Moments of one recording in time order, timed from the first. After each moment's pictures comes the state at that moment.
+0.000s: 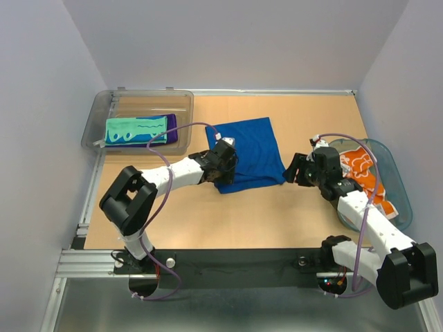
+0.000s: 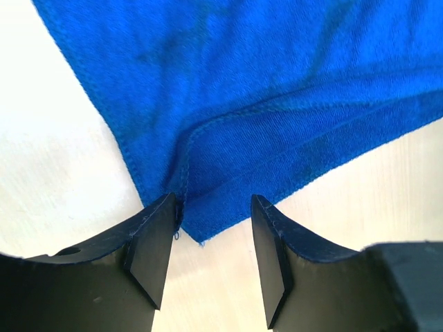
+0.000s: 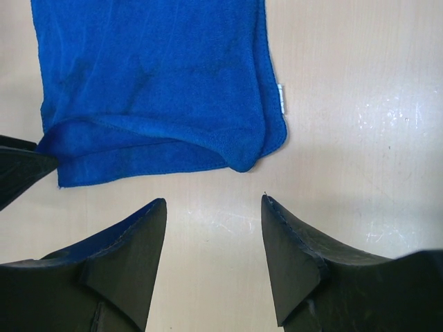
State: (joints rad) left arm -0.77 1.69 1.07 -0.35 -0.13 -0.53; right arm 0.26 1.00 0.62 -0.28 -0.12 0.44
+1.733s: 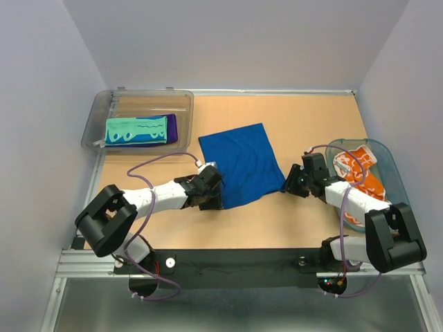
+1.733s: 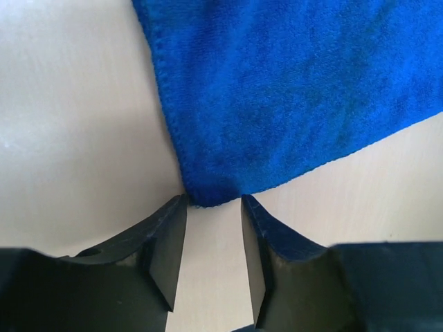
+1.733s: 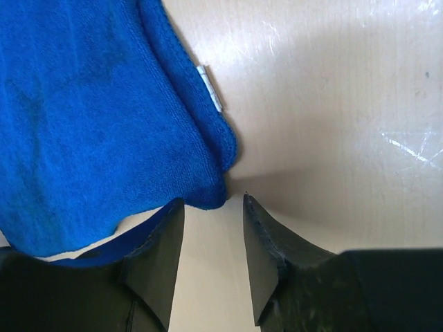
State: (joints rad) left arm -0.84 1.45 0.71 -0.32 -0.08 -0.87; right arm 0.26 1.27 0.55 -0.20 -0.09 0.60
